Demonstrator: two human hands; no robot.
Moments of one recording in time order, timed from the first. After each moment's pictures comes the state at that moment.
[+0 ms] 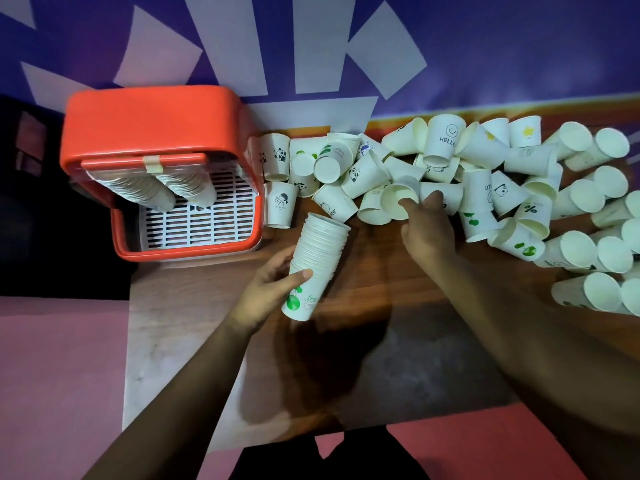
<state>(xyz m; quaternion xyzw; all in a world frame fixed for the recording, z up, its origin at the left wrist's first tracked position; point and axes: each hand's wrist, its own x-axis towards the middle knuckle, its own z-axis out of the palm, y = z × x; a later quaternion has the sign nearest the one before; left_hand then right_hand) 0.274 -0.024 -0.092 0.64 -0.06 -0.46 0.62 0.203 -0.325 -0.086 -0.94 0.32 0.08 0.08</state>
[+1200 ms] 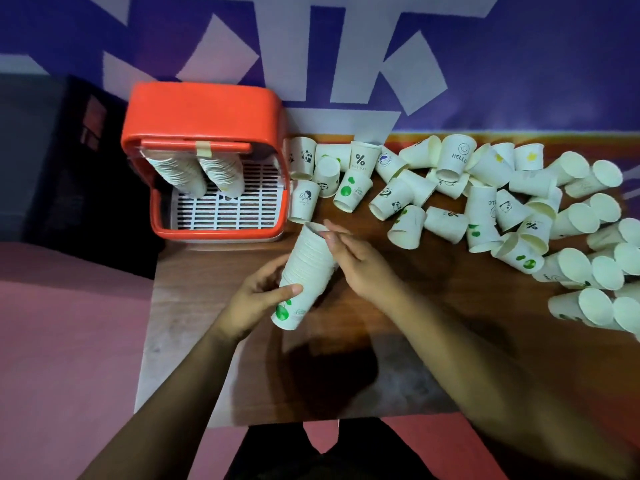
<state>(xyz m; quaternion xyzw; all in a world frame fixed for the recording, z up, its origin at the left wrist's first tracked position) 0.252 0.040 -0.072 0.62 -0.08 -0.42 0.66 0.198 -0.167 -0.010 -0.80 0.20 0.08 0.56</state>
